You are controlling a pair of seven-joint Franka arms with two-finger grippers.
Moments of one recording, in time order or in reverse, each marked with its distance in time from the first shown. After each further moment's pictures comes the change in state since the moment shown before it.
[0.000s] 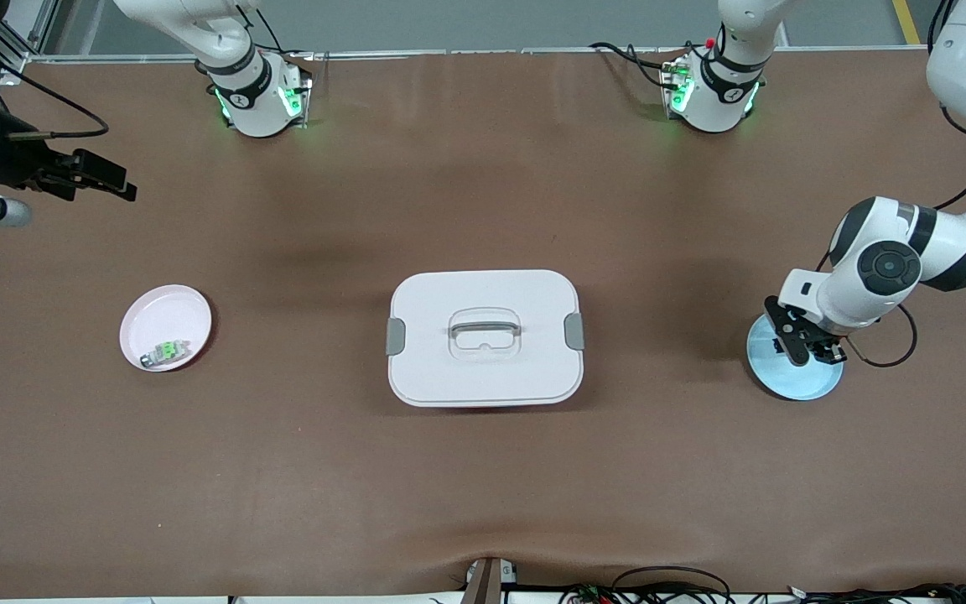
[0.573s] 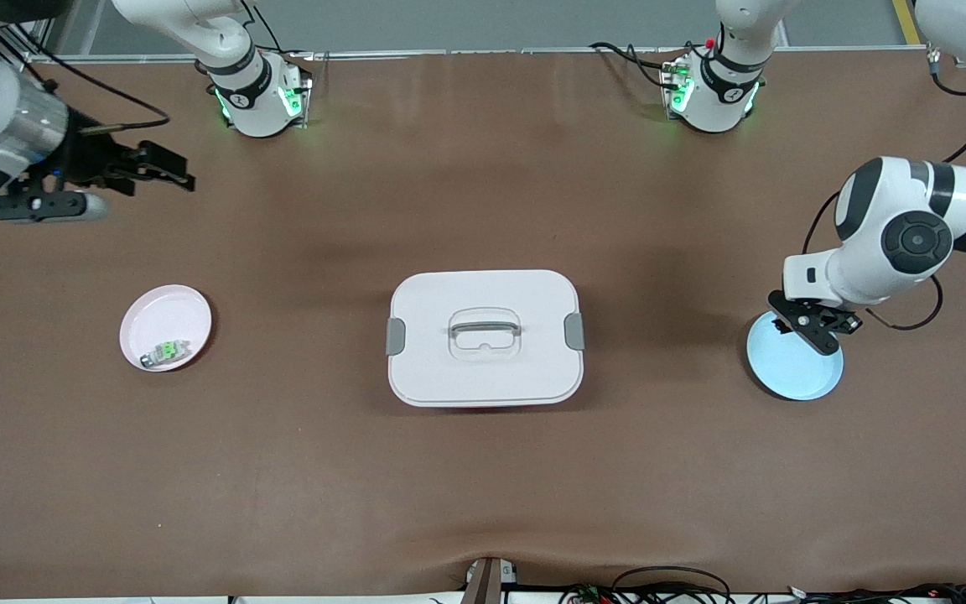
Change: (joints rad) left arm -0.073 -0.202 -0.001 -0.003 -0.357 -0.183 -0.134; right arm 0.095 -0.003 -0.001 -0.026 0.034 -0.004 0.018
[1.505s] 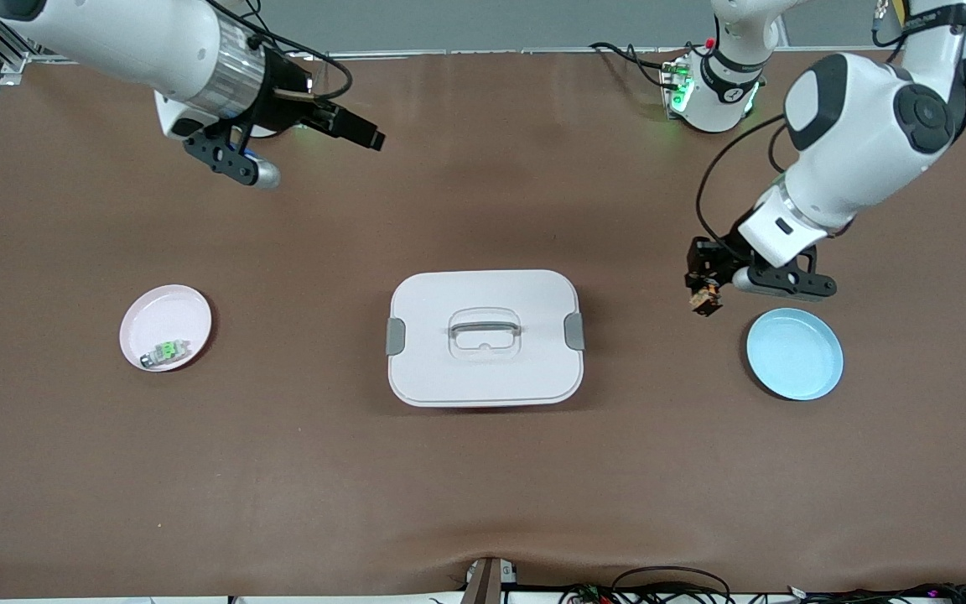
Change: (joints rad) left arm -0.197 -0.309 -0.004 -0.006 -0.676 -0.036 -0.684; right arm 0.357 0.103 0.004 0.169 0.368 0.030 0.820
